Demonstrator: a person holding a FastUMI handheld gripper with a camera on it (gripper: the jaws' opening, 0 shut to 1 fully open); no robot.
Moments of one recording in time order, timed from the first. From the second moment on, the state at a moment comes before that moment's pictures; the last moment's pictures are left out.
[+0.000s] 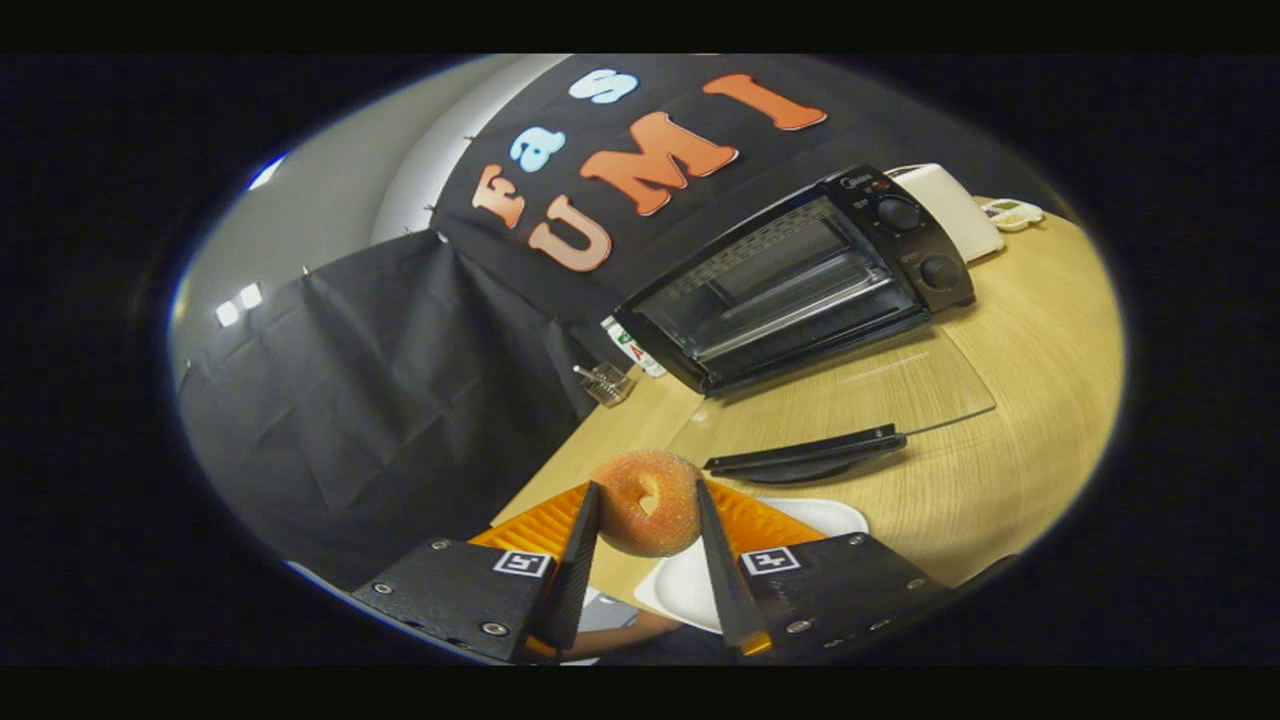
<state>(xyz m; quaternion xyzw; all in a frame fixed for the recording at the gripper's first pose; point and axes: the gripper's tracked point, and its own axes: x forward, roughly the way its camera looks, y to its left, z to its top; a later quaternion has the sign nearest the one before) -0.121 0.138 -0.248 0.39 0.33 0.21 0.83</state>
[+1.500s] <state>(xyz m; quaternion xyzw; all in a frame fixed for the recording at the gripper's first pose) 0.117 0.107 -0.307 0.48 0.28 0.07 0.83</state>
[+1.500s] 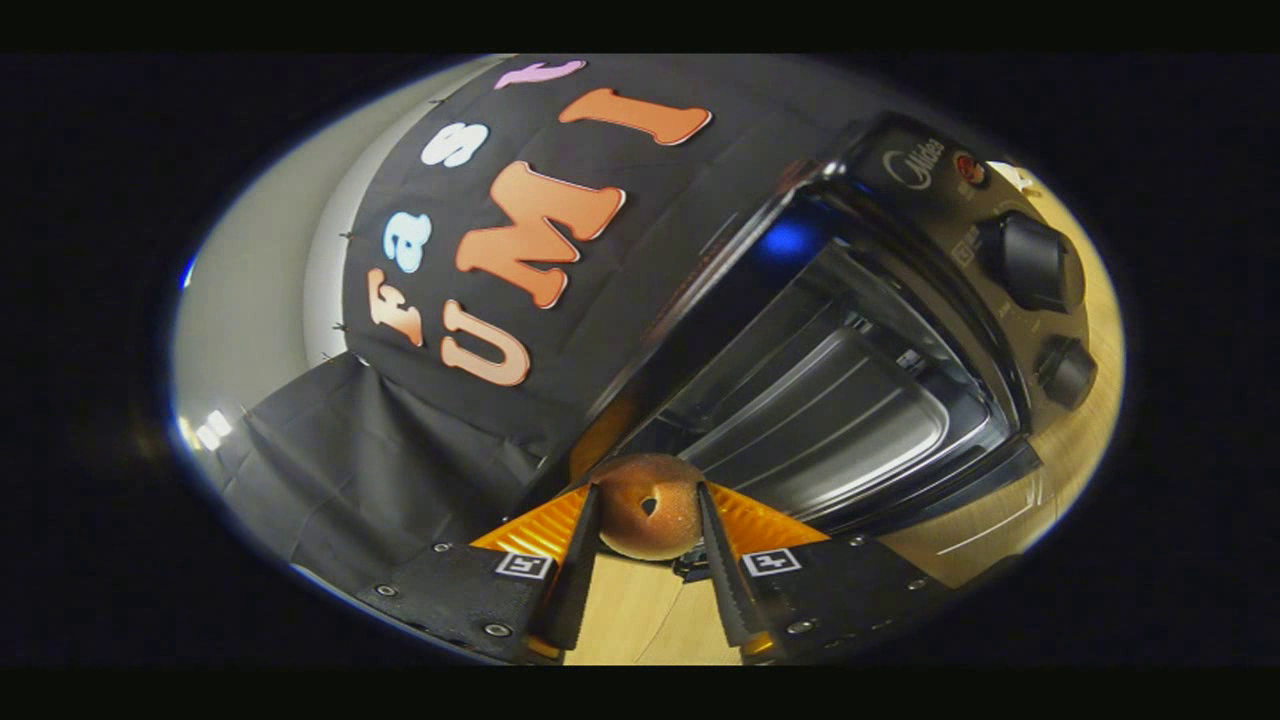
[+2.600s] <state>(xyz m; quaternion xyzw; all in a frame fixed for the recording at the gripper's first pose) 0.142 0.089 -0.328 0.17 0.24 0.01 0.96</state>
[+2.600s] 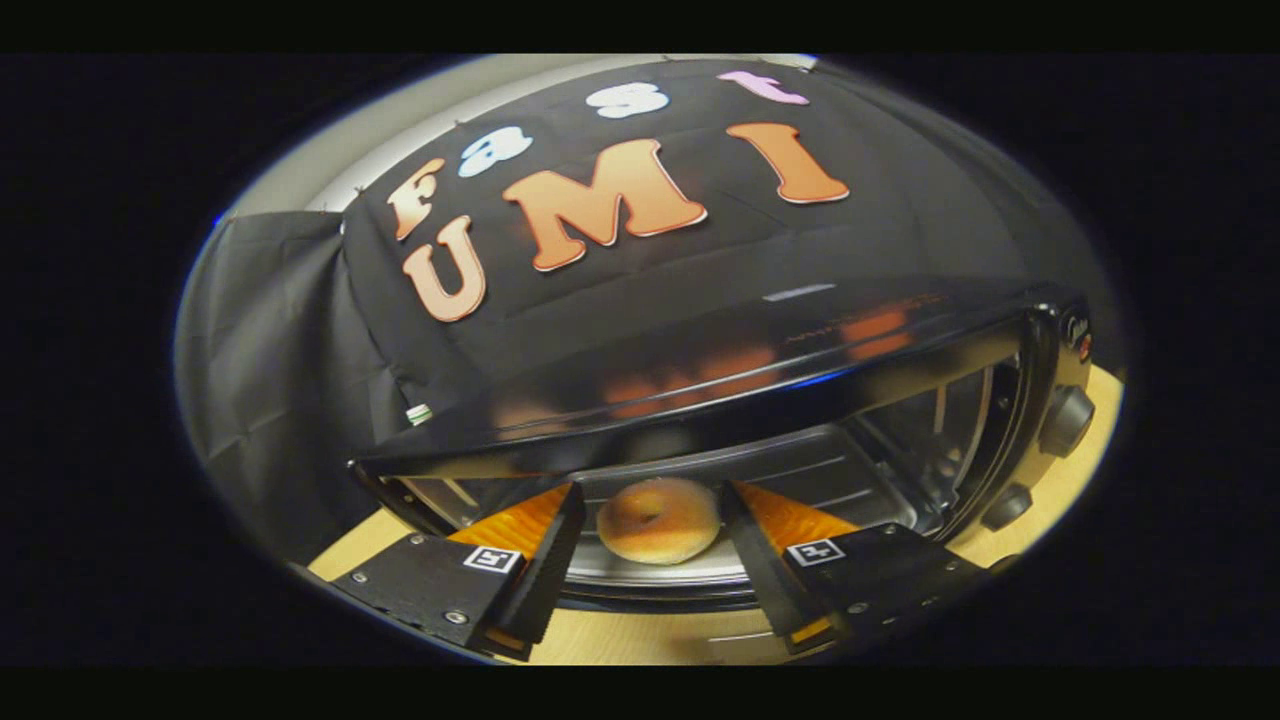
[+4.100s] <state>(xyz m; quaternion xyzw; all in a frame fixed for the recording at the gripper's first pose) -0.056 0.032 -0.121 0.03 0.09 0.06 0.99</state>
